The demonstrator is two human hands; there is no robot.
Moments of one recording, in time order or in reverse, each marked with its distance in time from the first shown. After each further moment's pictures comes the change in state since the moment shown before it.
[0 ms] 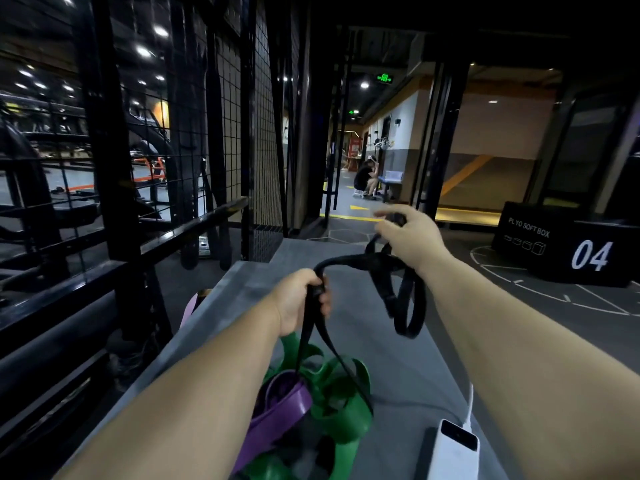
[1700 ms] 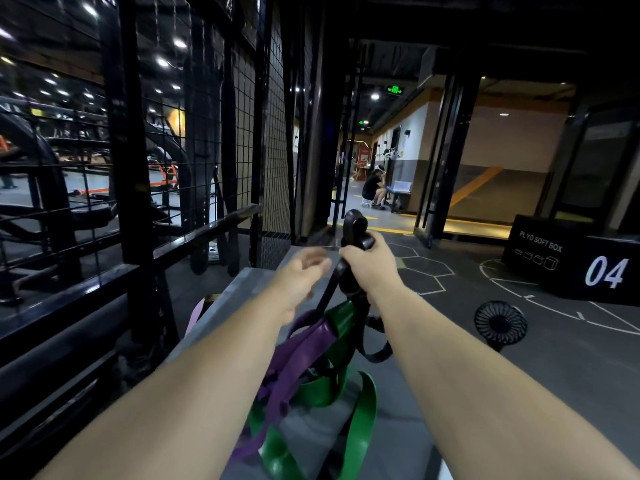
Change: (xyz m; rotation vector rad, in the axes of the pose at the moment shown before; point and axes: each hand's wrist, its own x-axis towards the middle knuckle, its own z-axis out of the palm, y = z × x) left_hand 0.000 0.027 -0.004 0.323 0.214 0.298; right_hand -0.015 -0.009 0.070 0.291 -0.067 0.162
